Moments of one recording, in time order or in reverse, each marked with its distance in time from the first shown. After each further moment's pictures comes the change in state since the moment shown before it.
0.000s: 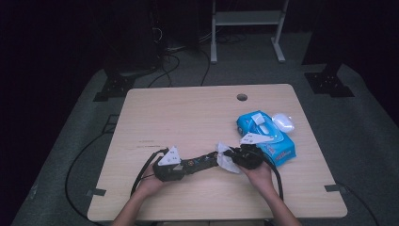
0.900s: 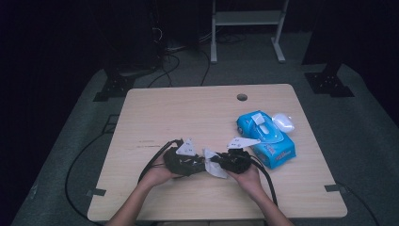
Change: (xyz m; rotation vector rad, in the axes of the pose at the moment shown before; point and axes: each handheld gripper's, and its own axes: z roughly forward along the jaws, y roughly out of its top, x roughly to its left) left arm -0.001 0.051 0.013 0.202 -0.030 0.043; right arm 0.023 -0.001 0.024 -0.002 0.138 -0.013
